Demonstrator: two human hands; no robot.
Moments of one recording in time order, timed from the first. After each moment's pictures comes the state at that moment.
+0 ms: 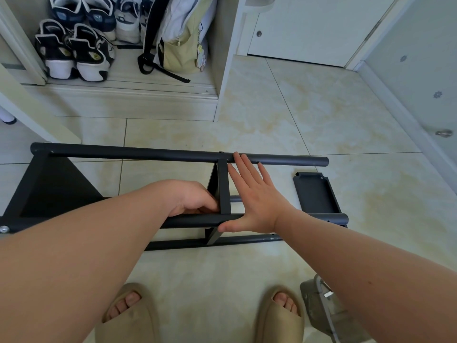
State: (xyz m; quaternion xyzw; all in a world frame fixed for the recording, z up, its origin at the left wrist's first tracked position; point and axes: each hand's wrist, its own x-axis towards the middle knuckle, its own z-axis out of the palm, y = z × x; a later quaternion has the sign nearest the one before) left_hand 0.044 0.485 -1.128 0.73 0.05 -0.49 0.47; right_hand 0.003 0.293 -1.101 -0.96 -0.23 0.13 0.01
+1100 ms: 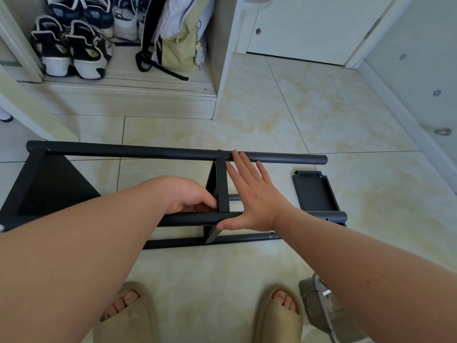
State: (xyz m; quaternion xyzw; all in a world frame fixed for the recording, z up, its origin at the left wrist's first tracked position) left_hand 0.045 0.484 -1.122 0.70 0.07 -0.53 0.46; right_hand 0.003 0.292 -1.101 -0.96 -0.23 0.12 0.01
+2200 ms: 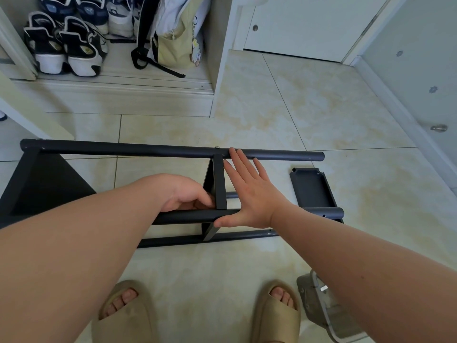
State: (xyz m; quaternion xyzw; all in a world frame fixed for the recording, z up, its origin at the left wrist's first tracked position) left_hand 0.045 0.487 -1.121 0.67 0.07 -0.56 0.48; right_hand 0.003 0.293 -1.099 -0.96 -0.23 0.12 0.01
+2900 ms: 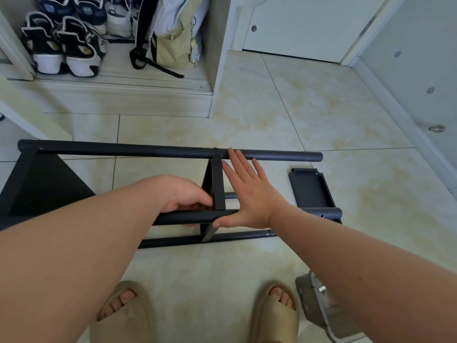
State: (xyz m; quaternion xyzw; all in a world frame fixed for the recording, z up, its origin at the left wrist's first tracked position) left_hand 0.045 0.485 -1.121 0.70 0.08 -0.55 0.45; right_hand 0.004 0.291 -1.102 -0.96 -0.23 0.12 0.02
